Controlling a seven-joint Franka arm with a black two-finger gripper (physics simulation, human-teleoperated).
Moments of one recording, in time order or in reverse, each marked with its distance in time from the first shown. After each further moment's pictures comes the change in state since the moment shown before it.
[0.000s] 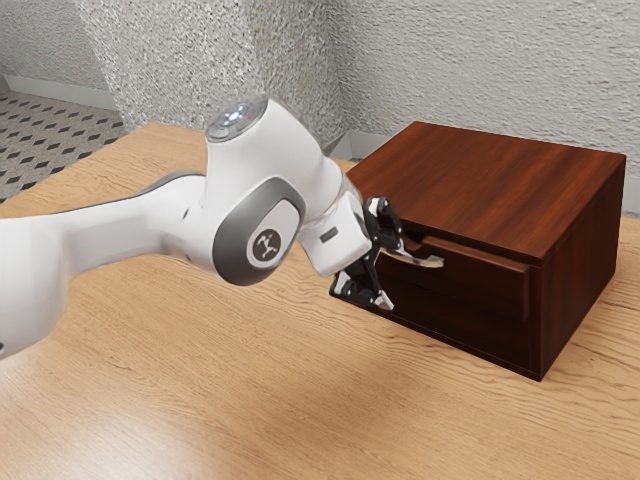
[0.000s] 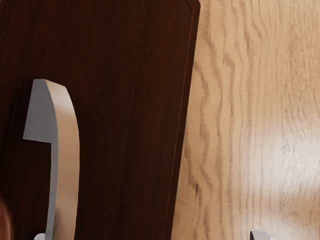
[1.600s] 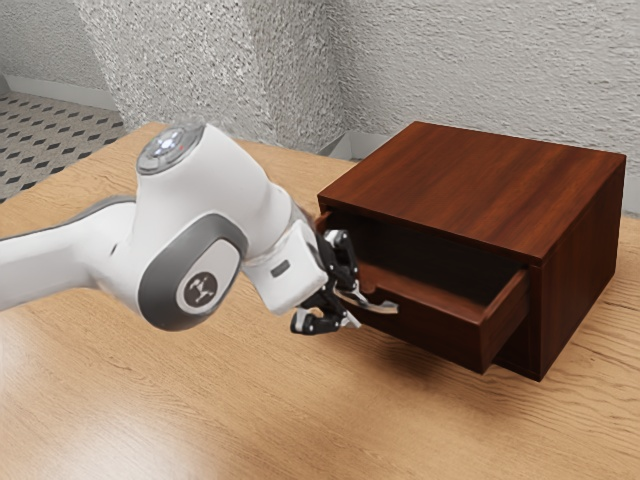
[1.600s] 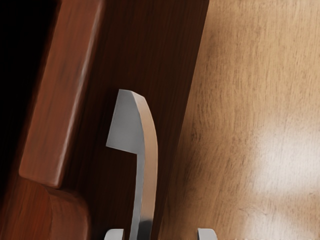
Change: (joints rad) arm -0.004 -0.264 -0.007 -0.266 -0.006 0.011 -0.106
